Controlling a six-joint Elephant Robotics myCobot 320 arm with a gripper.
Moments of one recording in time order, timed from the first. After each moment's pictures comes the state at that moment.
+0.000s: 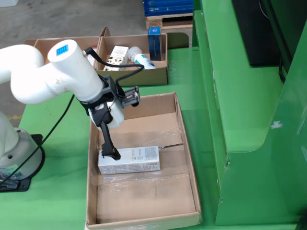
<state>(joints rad) 0.23 -0.21 -1.21 0.14 1.54 0.09</state>
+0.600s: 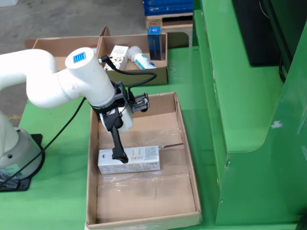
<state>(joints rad) 0.22 -0.37 -1.15 0.20 1.55 0.08</state>
